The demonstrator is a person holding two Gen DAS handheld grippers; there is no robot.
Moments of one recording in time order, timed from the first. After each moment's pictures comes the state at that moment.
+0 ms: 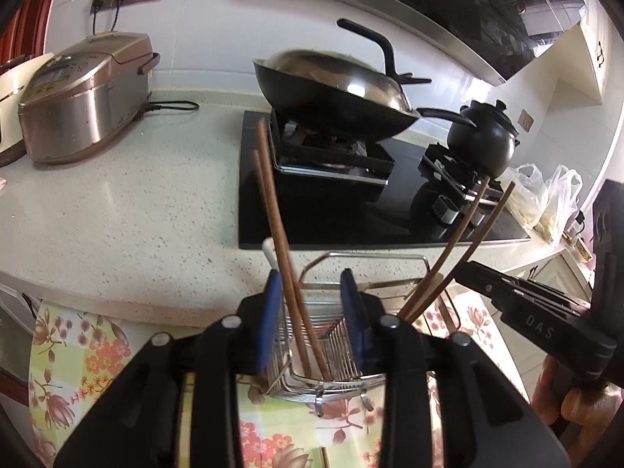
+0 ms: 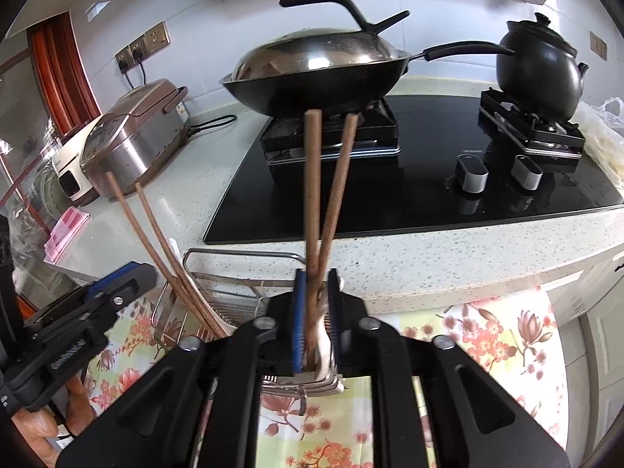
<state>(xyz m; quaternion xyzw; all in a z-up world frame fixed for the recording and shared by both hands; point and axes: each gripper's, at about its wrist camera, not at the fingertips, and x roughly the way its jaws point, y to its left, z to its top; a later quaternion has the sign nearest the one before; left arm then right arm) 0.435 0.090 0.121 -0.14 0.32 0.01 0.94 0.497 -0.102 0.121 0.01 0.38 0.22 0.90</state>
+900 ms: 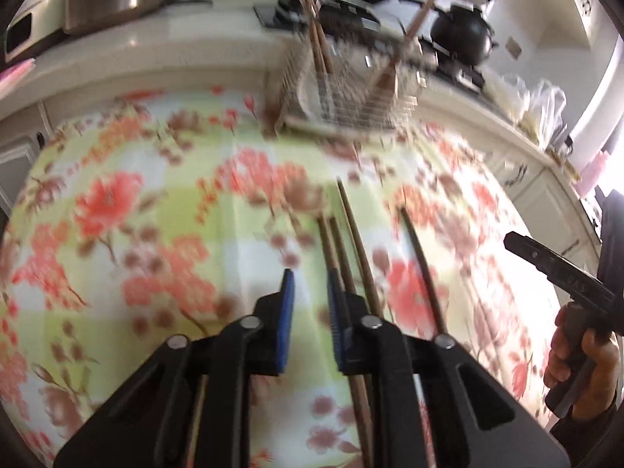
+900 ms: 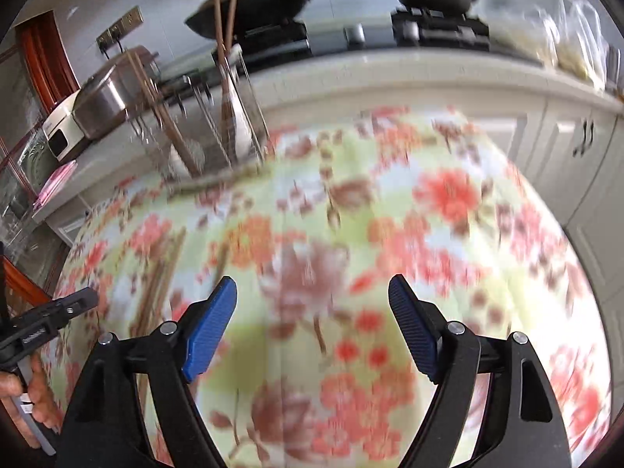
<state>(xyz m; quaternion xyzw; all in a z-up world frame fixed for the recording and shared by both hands) 0.236 0.049 -0.015 -0.14 0.44 -0.03 0.89 0.301 -0.229 -0.013 0.04 0.42 0.16 0.89</state>
